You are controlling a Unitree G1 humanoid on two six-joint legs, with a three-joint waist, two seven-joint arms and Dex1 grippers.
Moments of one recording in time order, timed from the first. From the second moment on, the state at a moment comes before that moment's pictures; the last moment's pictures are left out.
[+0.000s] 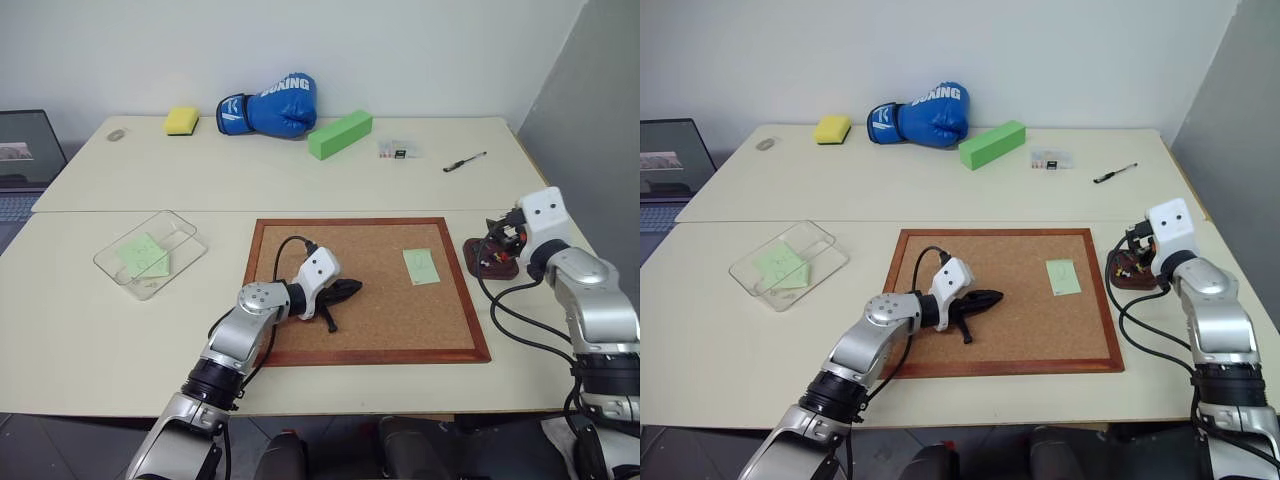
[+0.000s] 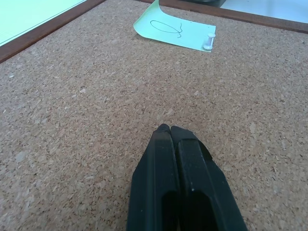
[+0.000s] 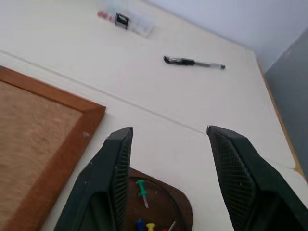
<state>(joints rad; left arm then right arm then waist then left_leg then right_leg) -0.44 0.32 -0.27 0.17 -0.11 0.28 -0.84 -0.34 -0.56 -0.17 -0.15 0.15 0.56 0.41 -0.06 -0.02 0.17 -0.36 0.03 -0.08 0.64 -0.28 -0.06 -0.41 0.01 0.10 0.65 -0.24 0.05</state>
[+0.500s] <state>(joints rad) -0.44 0.33 -0.27 0.17 -0.11 0.29 -0.84 -0.13 -0.37 0.04 -0.32 0.20 0.53 0.41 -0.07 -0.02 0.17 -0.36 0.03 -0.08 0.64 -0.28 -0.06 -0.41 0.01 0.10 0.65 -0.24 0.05</state>
